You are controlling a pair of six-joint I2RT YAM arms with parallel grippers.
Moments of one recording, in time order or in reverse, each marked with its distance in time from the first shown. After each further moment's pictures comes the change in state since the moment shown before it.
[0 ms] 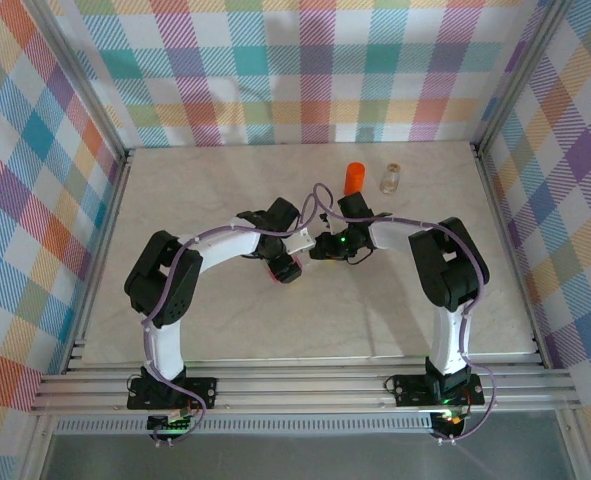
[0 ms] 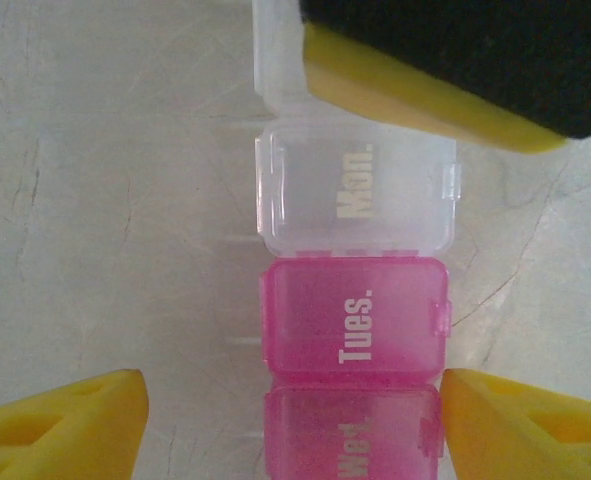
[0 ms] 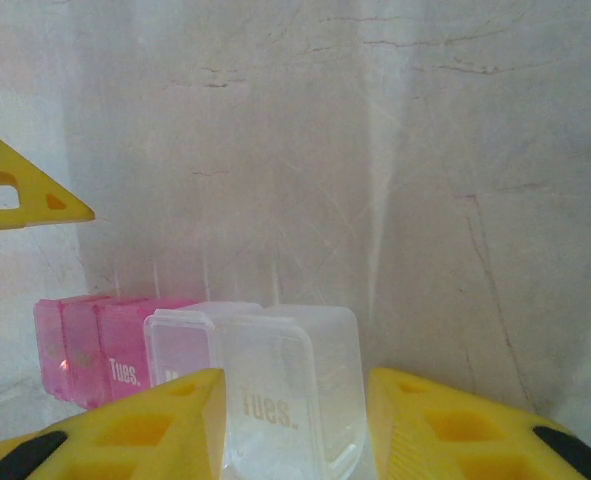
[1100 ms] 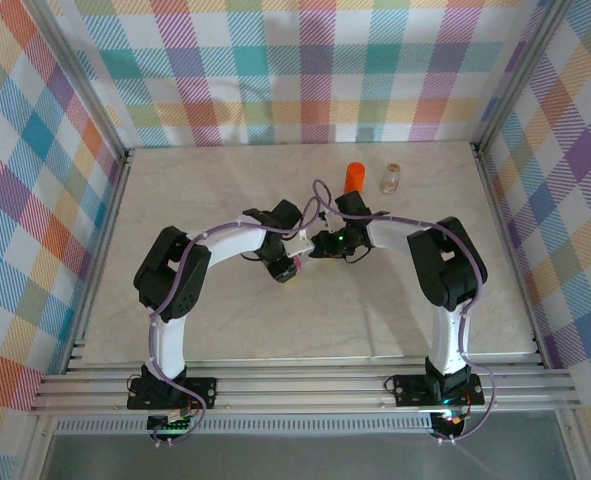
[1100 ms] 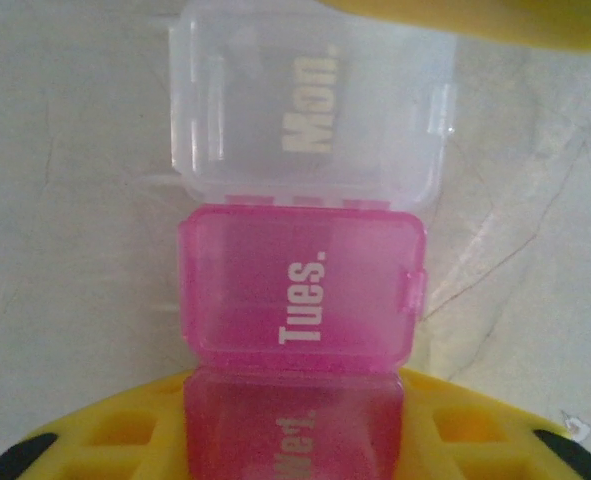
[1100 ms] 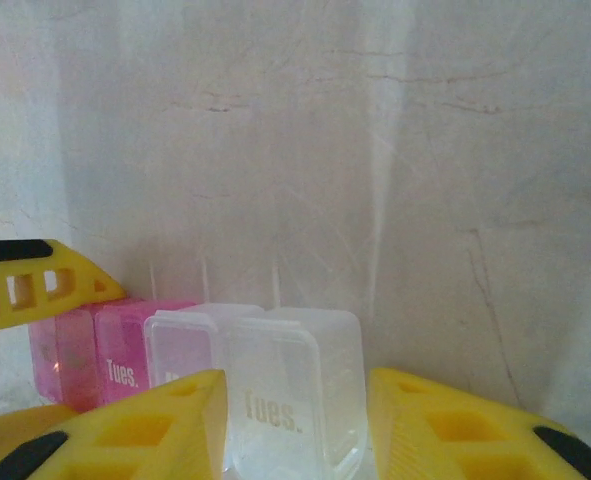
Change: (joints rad) left arm 0.005 0.070 0.069 -0.132 0.001 -0.051; right arm 0.011 0.015 0.031 -0.008 0.030 -0.001
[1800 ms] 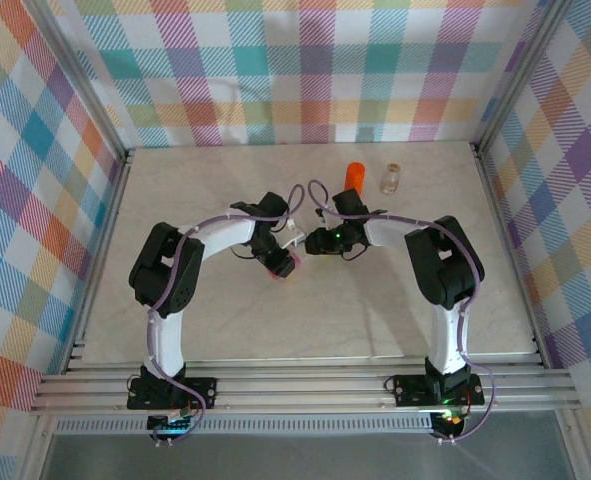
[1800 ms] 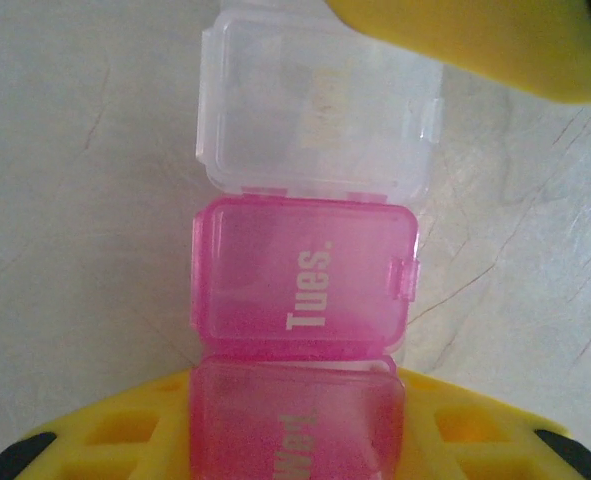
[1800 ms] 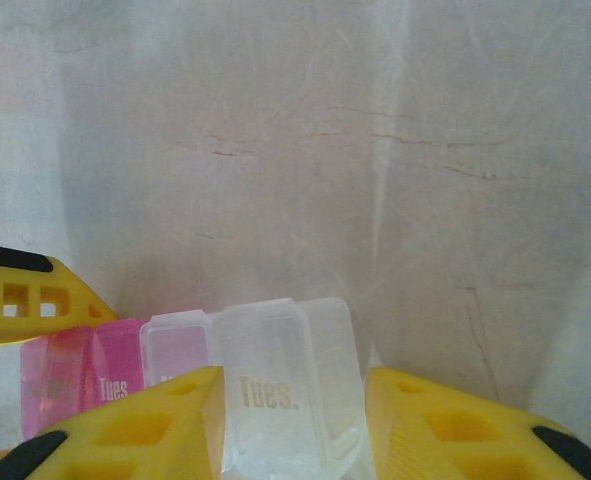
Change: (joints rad) left arm 0.102 0.003 0.003 0.001 0.214 -0.146; right arm 0.010 0.016 0.024 0.024 0.031 -0.004
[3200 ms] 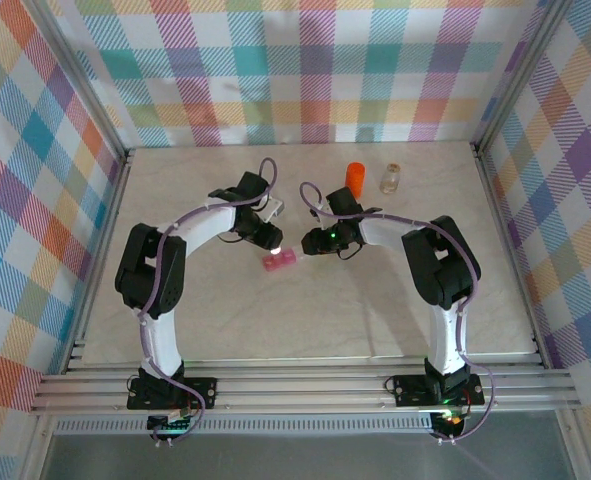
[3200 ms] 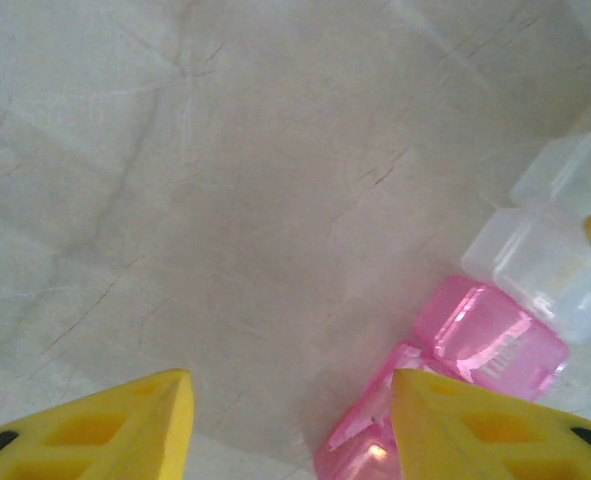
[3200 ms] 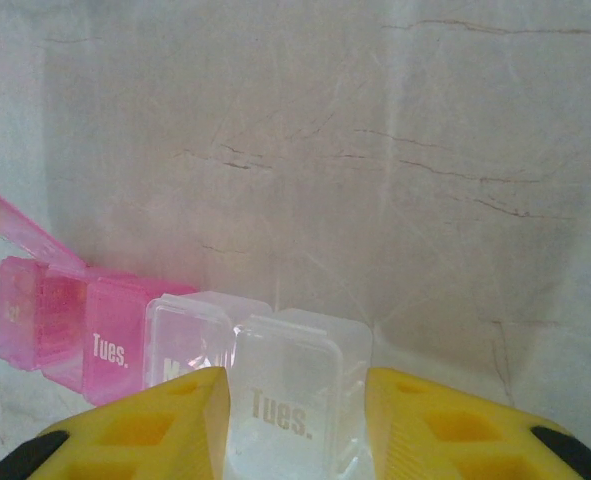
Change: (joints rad) left arm 0.106 -0.042 0.040 0.080 -0.145 -0.171; right arm 0.029 0.011 0.044 -0.051 0.057 -0.052
